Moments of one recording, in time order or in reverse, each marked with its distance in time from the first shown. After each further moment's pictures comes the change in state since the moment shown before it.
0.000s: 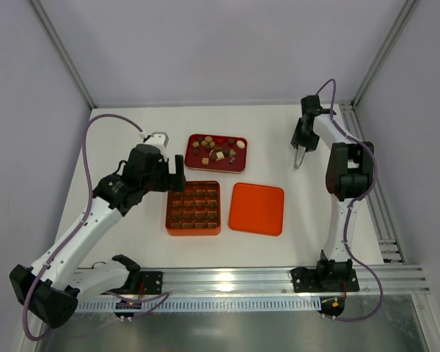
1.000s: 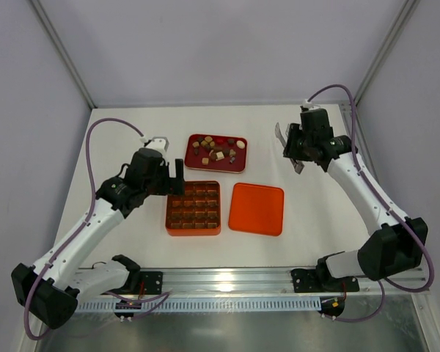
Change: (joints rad) left arm 0.000 -0.004 -0.056 0.016 -0.011 -0.019; right arm 0.223 -0.830 -0.525 0.039 -0.060 -0.005
